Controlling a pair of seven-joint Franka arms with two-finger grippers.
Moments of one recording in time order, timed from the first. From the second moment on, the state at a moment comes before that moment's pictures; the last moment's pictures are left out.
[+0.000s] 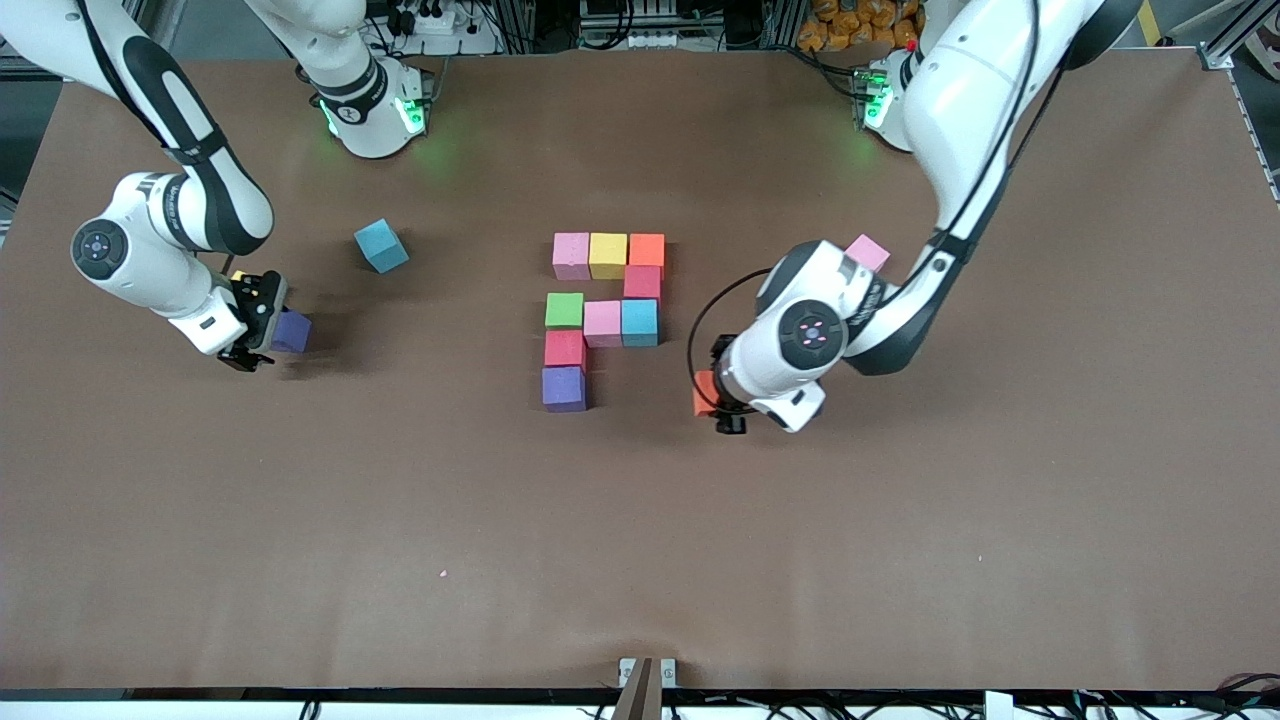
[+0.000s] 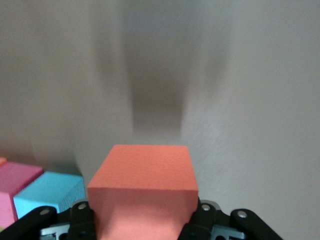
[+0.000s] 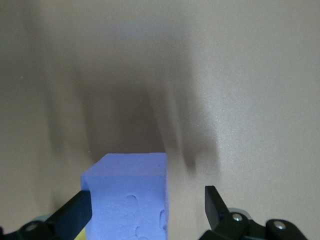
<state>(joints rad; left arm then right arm) -0.32 0.75 -0.36 -1.45 0.01 2.19 -2.26 -0.57 0.25 0.33 -2.43 -0.16 2.59 -1.55</state>
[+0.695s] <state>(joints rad) -0.55 0.83 -0.24 -1.37 0.01 2.29 -2.39 -0.59 0.28 0.33 -2.44 -0.16 2.62 -1.55</state>
